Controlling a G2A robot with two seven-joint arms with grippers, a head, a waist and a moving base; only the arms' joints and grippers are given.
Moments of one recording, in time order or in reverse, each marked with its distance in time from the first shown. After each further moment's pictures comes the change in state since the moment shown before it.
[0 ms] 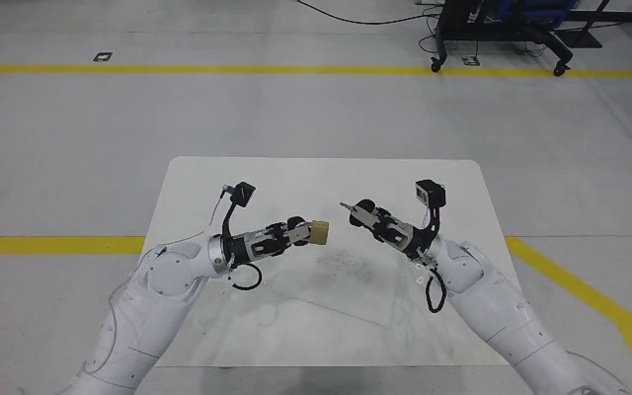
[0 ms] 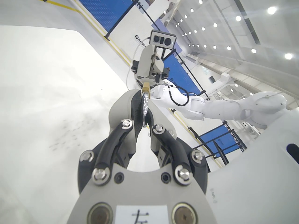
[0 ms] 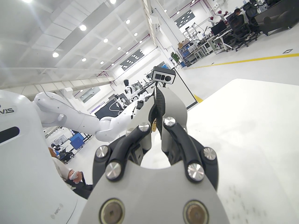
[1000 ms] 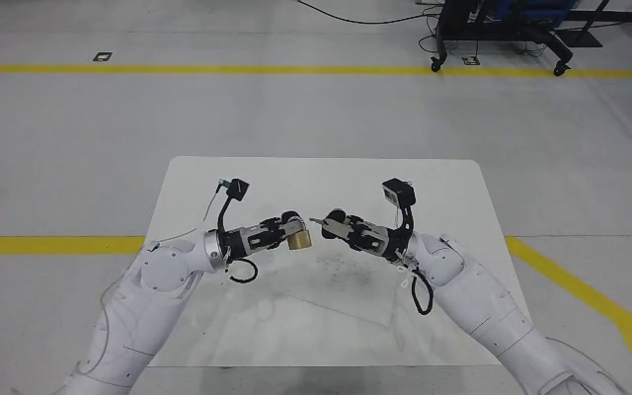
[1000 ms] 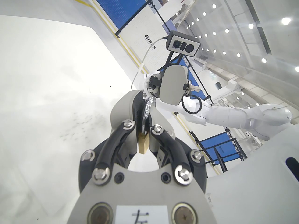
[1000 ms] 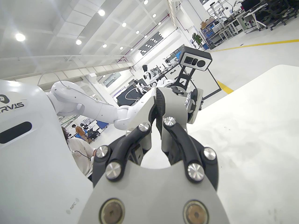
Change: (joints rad) left arm -0.003 0.007 -0.019 -0.010 0.020 0.146 0.014; right arm 0.062 -0.047 -0.073 -0.015 0.140 0.000 0.203
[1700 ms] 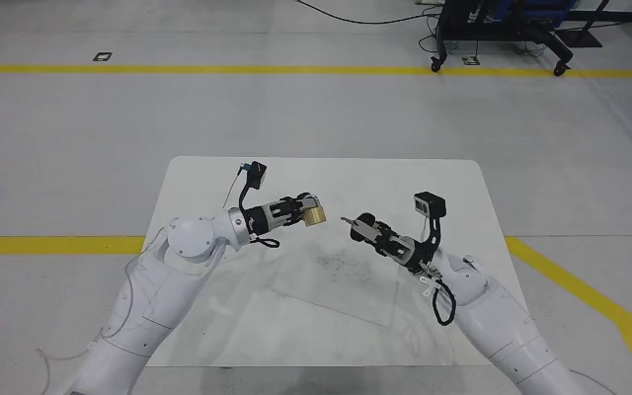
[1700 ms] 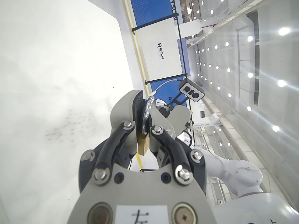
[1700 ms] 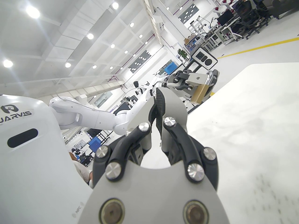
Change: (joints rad) left arm -0.179 -0.051 0.141 0.100 -0.113 0.434 0.081; right arm -0.189 0.049 0.163 -0.073 0.013 0.041 -0.026
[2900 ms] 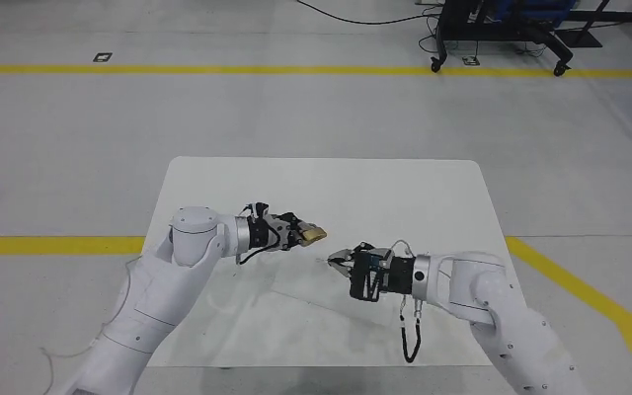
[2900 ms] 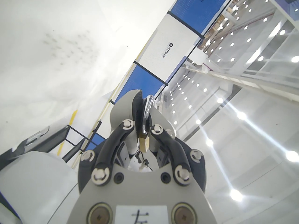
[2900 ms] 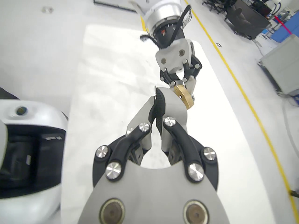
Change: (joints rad) left arm -0.018 -0.020 -0.016 0.027 -0.404 0.782 0.018; right arm -0.185 0.015 0.178 -0.671 -1.587 0.159 -0.074
